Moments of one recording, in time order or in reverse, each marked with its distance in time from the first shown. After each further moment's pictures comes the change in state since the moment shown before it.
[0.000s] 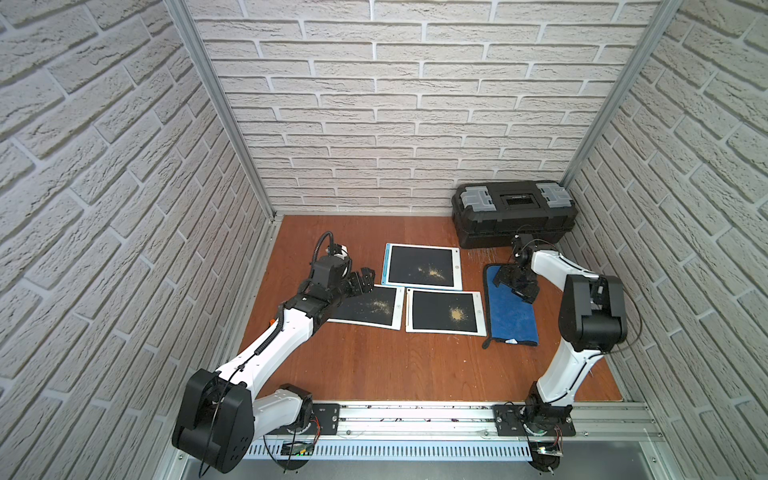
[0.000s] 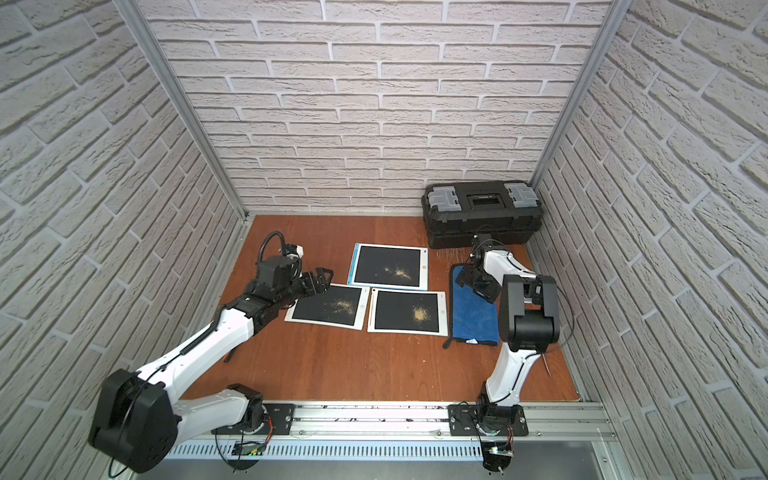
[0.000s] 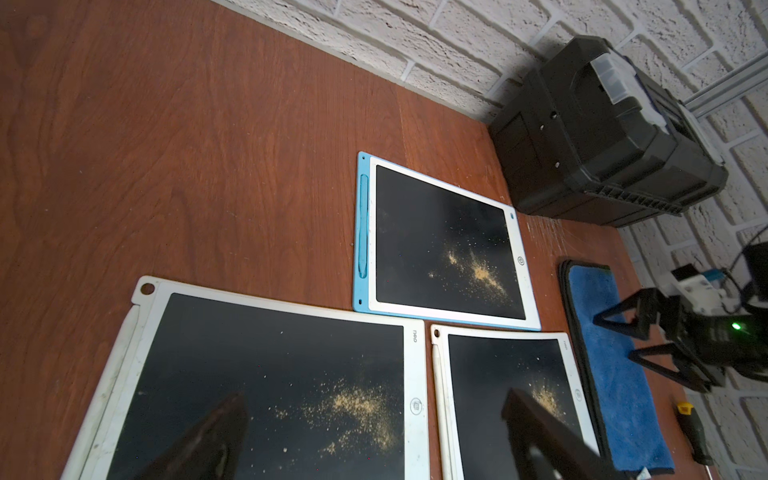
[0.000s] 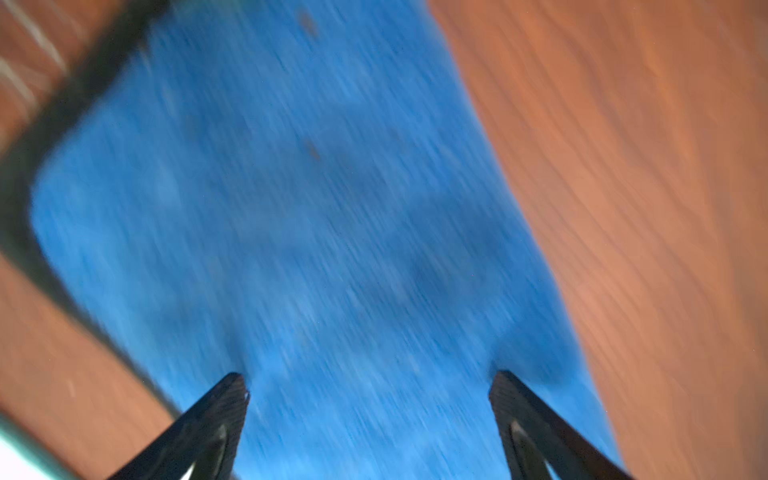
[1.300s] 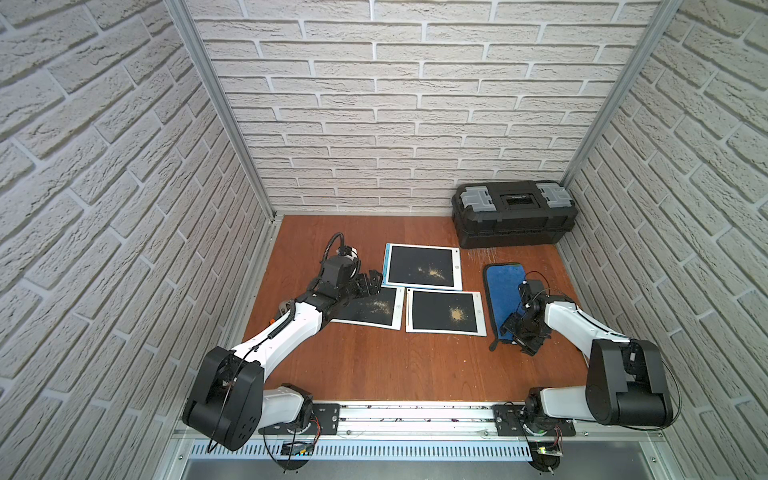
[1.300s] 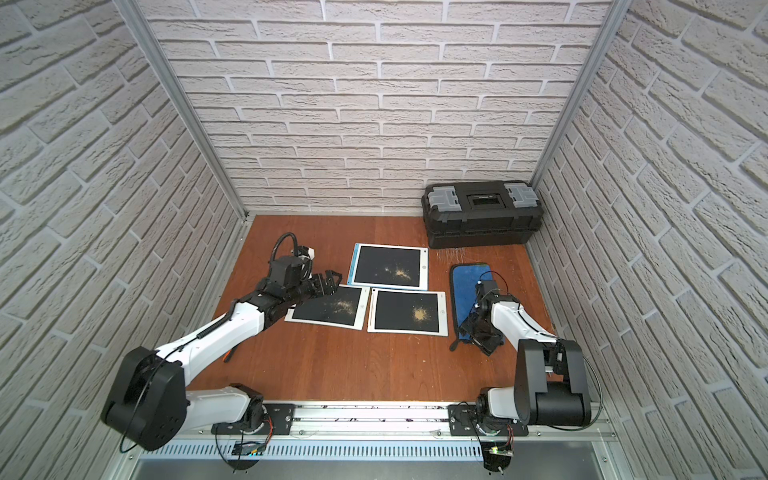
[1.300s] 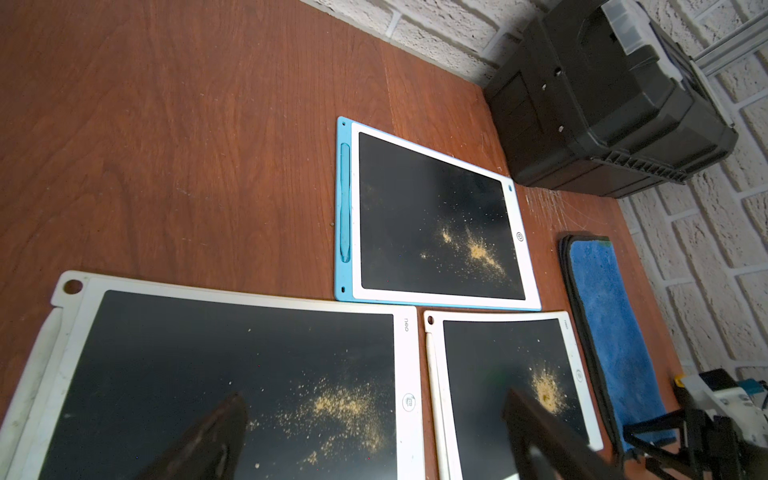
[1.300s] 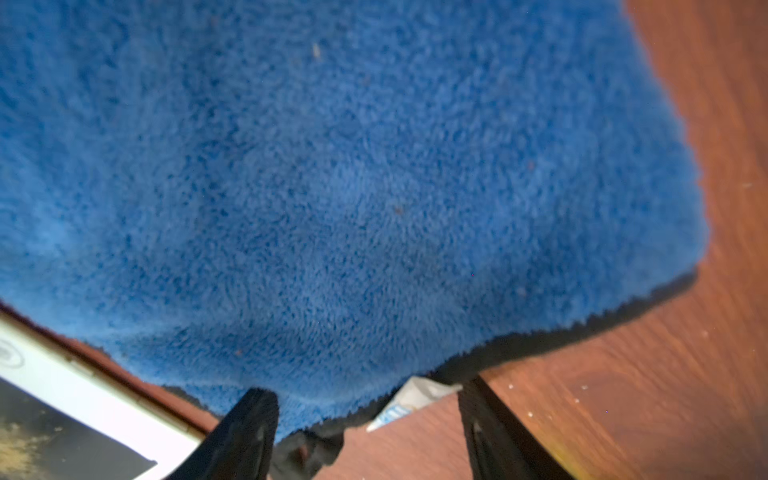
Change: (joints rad) left arm -0.034 0.096 0.001 0.066 0.037 0.004; right arm -0.014 -0.405 -0.528 0.009 -0.122 0.164
